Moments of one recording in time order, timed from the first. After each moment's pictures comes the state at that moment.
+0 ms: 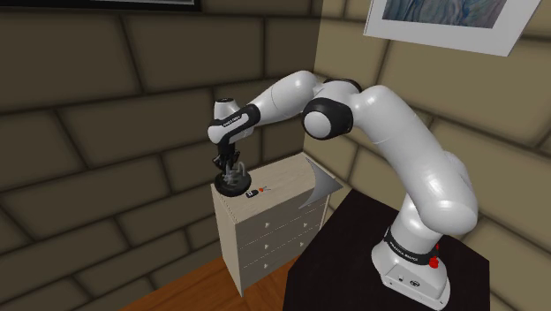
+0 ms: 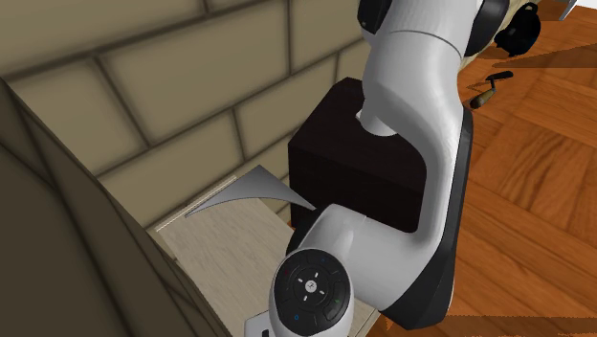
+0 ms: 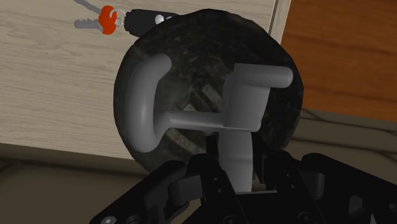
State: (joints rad) arm 0.19 0.90 -0.15 -1.34 0.21 2.26 0.05
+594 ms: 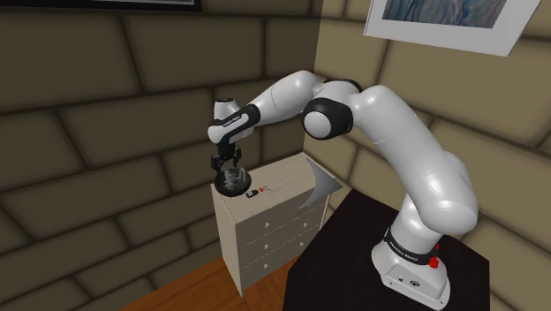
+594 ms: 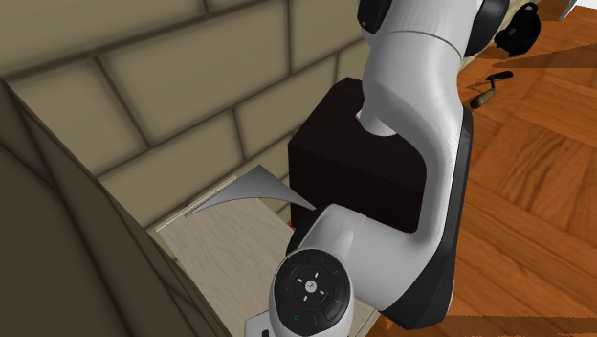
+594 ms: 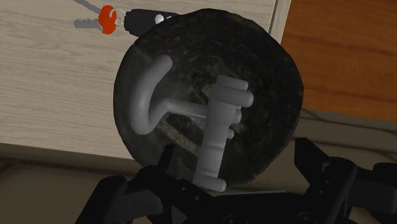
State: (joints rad) arm 0.19 0.90 -0.15 -1.34 0.21 2.26 0.05
